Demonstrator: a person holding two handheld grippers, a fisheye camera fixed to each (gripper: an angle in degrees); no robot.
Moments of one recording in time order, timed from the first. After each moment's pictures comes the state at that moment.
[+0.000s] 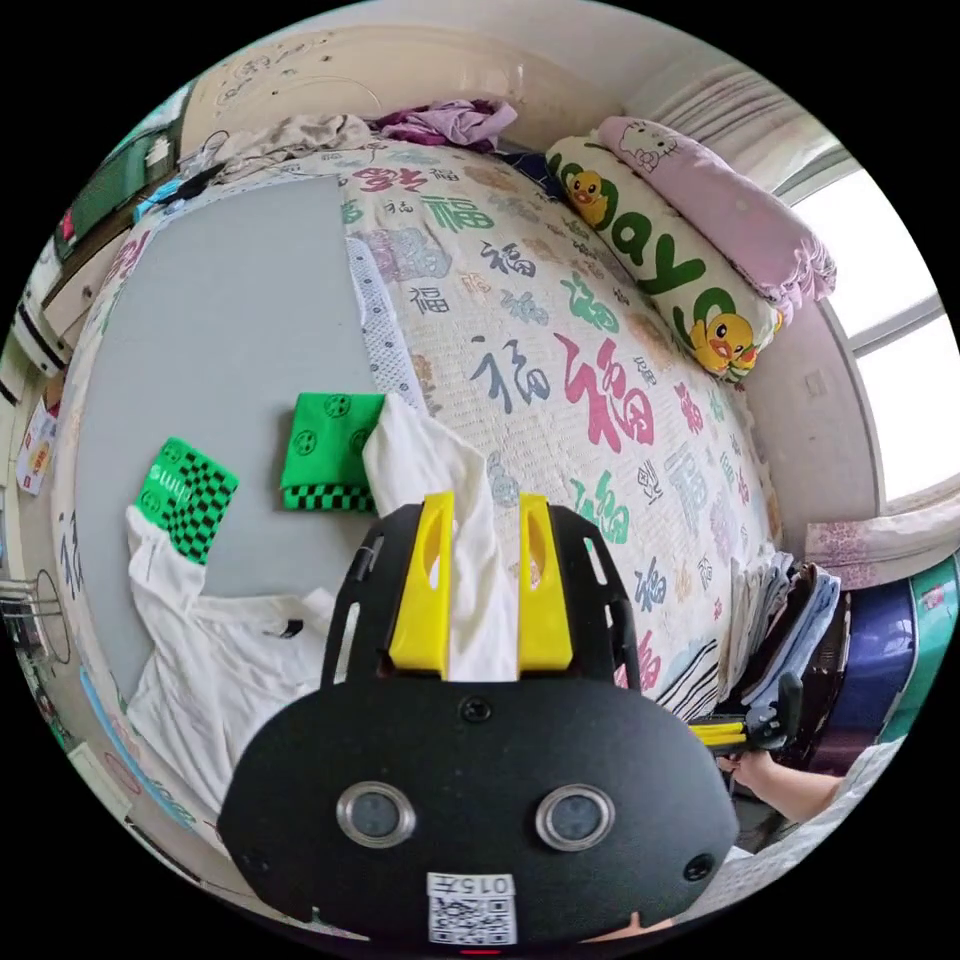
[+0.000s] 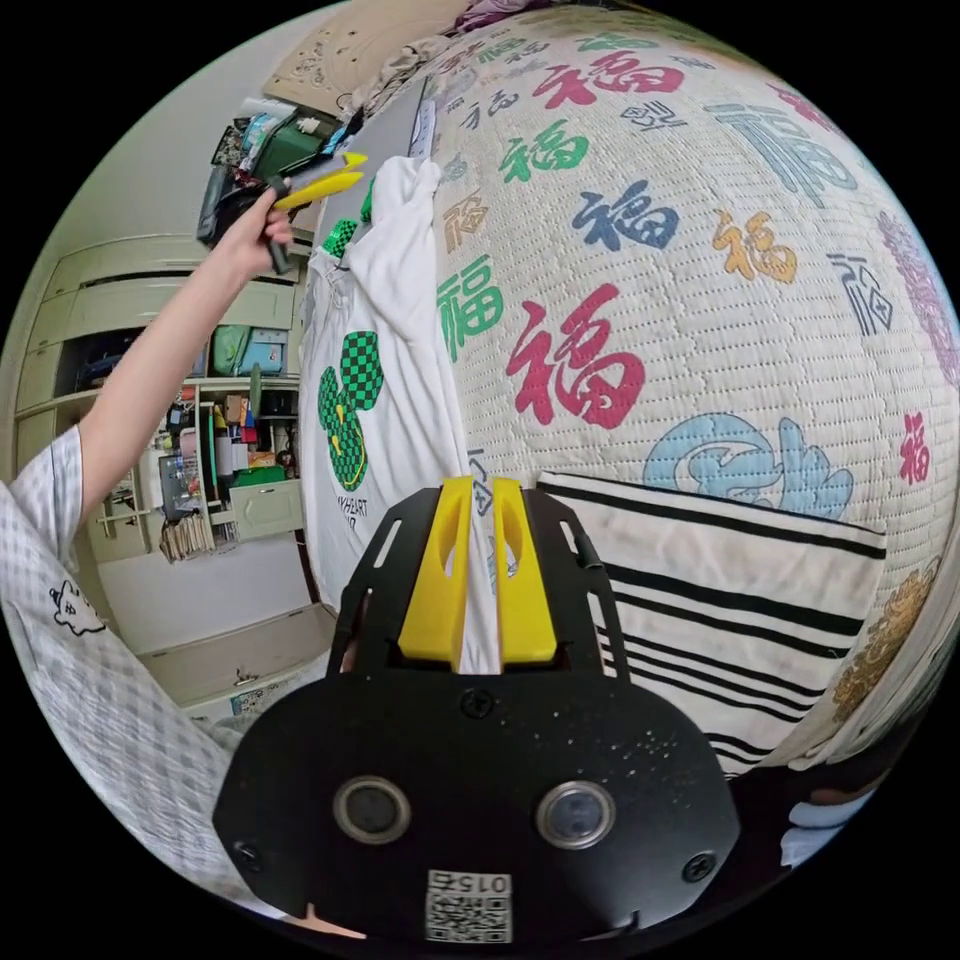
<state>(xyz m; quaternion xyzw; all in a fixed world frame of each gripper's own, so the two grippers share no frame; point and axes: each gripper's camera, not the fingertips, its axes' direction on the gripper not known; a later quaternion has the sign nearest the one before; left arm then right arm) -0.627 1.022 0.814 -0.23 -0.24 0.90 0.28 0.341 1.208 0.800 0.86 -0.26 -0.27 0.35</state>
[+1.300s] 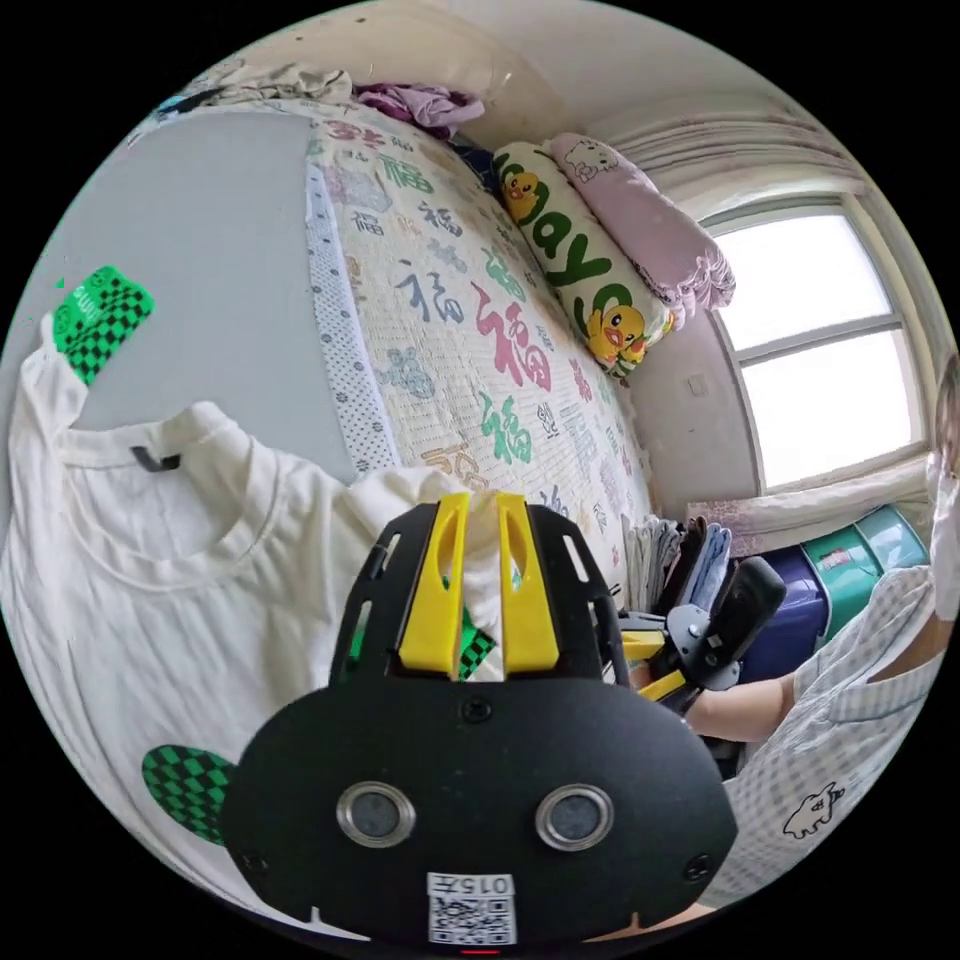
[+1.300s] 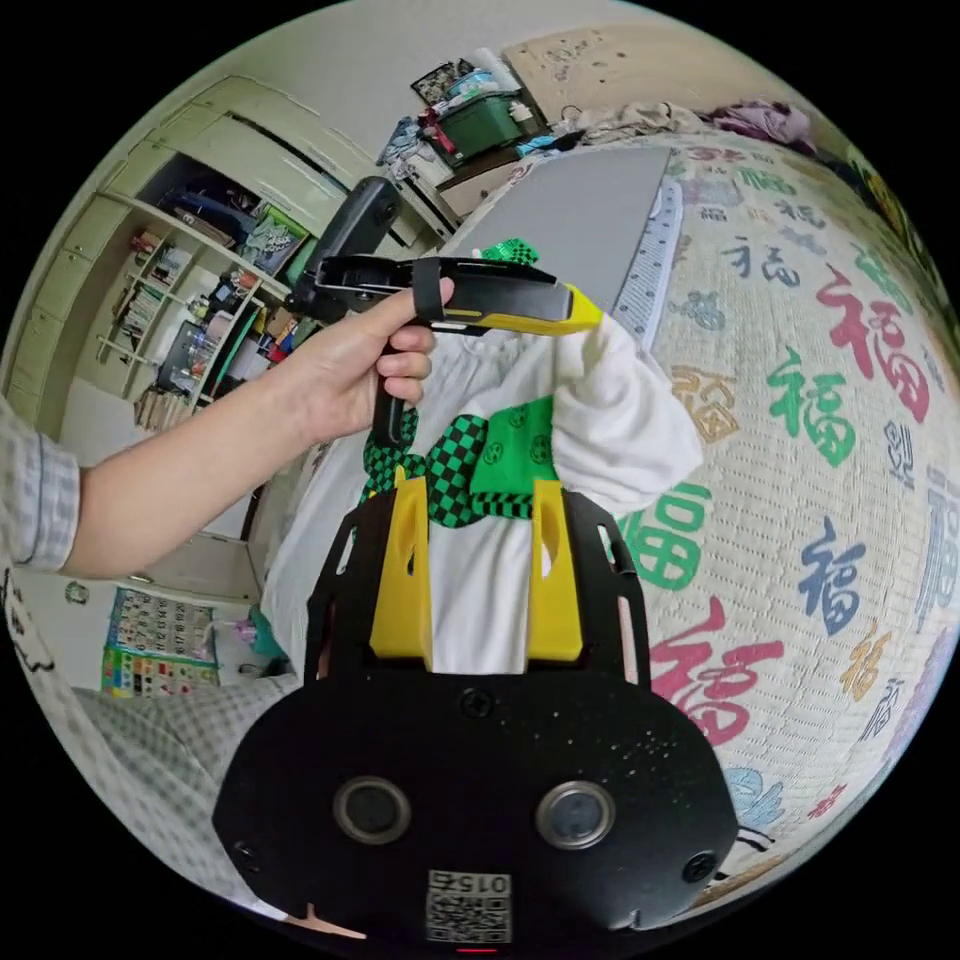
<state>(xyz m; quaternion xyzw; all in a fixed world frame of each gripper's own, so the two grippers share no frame) -0.629 0.951 0.799 -0.39 -0.15 0.84 0.35 0.096 1.331 0.741 0.93 -0.02 -0.29 0.23</state>
